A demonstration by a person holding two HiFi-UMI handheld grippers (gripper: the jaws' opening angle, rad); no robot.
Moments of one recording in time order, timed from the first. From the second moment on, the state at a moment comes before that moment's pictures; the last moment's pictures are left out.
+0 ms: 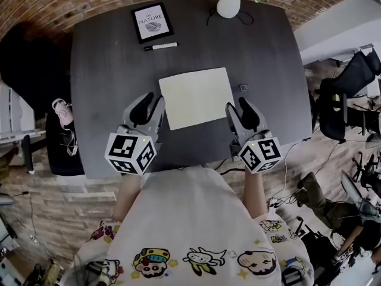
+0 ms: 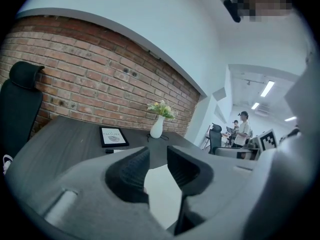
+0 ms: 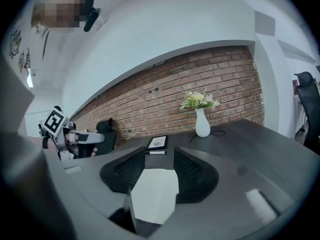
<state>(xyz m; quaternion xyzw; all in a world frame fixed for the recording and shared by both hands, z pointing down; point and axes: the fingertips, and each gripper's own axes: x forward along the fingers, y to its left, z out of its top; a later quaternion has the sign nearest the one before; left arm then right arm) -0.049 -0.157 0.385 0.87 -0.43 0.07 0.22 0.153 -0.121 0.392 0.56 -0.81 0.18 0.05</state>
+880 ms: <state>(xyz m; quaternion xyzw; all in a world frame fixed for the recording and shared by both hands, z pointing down) -0.040 -0.142 0.574 0.78 -0.43 0.16 0.43 0.157 -0.101 0.533 0.55 -0.71 0.44 -0.05</state>
